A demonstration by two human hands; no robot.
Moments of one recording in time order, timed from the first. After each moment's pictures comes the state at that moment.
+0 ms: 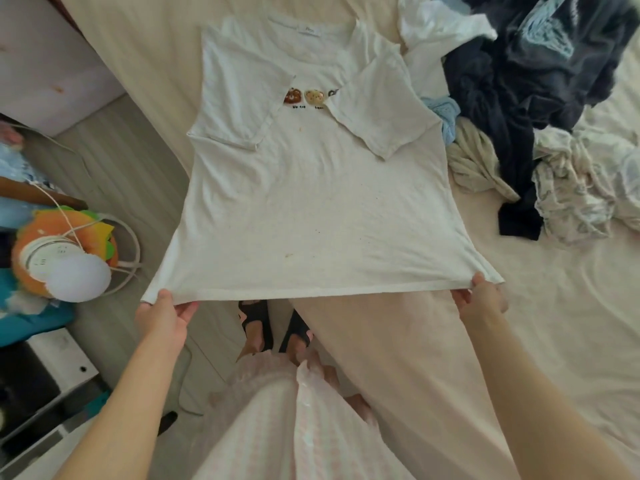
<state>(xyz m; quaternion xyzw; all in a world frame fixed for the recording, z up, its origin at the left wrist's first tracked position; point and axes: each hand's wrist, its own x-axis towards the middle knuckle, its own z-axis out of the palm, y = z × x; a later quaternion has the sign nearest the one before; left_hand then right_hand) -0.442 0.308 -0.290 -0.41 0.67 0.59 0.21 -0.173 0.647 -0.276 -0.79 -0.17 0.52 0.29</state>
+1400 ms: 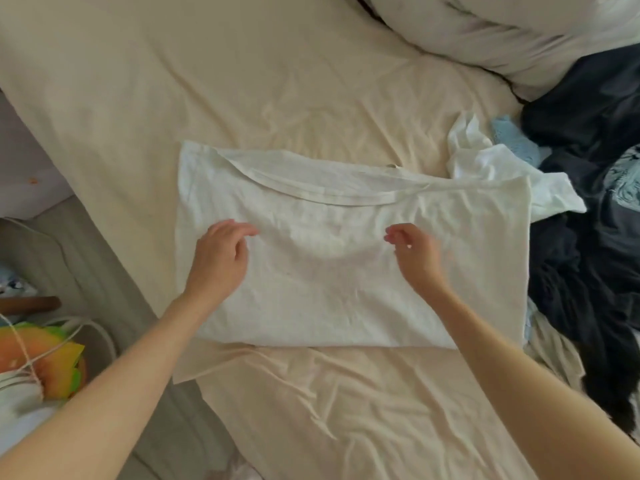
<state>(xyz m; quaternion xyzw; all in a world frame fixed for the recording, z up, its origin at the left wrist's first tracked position) -0.746 0.604 -0.362 0.32 0.89 0.28 0.18 -0.567 0.840 -0.367 -0.49 -0.75 0.44 0.05</state>
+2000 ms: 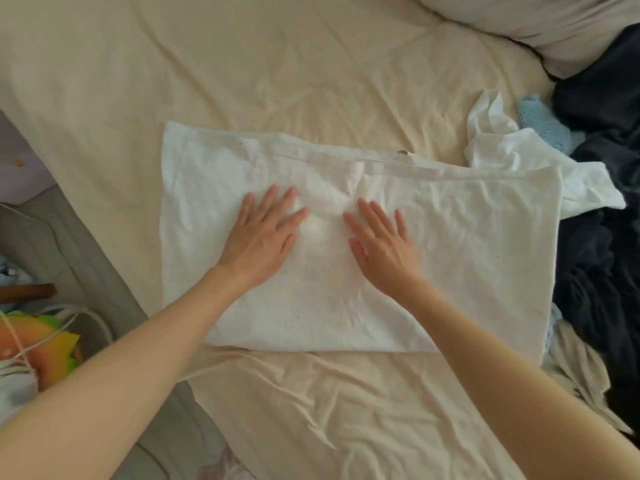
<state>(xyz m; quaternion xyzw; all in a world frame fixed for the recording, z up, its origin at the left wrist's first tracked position) -0.741 0.655 -0.402 0.51 0.84 0.03 0.15 -0.583 0.825 -0.404 -0.20 -0.96 0.16 -0.13</state>
